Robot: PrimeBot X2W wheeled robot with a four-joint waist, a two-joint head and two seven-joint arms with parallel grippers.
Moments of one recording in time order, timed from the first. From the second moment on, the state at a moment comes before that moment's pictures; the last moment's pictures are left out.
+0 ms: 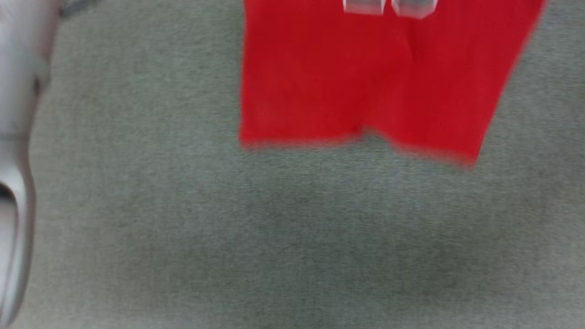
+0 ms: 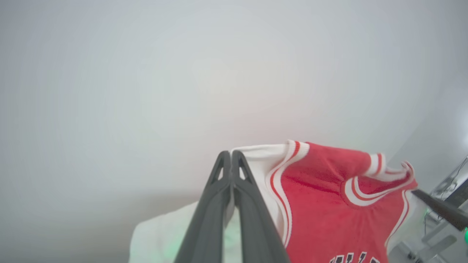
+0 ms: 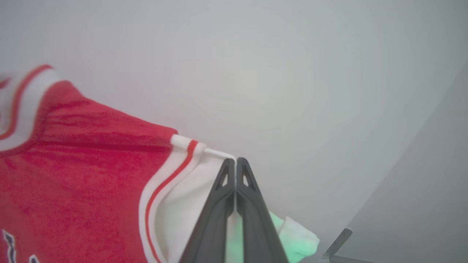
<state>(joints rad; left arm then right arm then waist) -1.66 0.34 -0.59 0.78 -1.12 -0.05 0.00 -1.79 -0.68 1.02 0.96 1.14 0.13 -0.02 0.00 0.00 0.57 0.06</state>
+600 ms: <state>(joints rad) -1.58 0.34 -0.58 0.90 -1.20 -0.13 -0.10 -1.68 -0.66 1.05 0.87 1.16 0.13 -0.18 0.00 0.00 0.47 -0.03</state>
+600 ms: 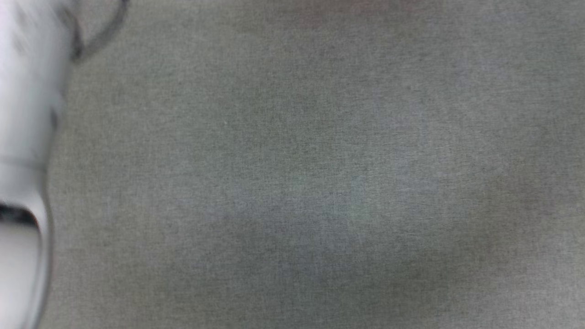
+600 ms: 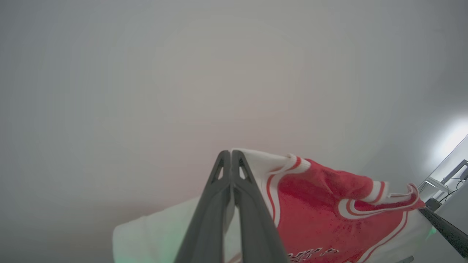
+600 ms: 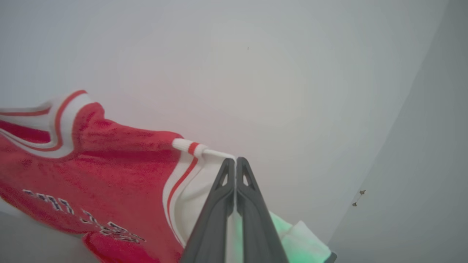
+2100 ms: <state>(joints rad) -0.20 1.15 -0.88 -0.41 -1.47 0.10 0.00 -0.53 -1.24 1.15 -0.21 1.32 0.13 -0.01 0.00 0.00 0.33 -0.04</state>
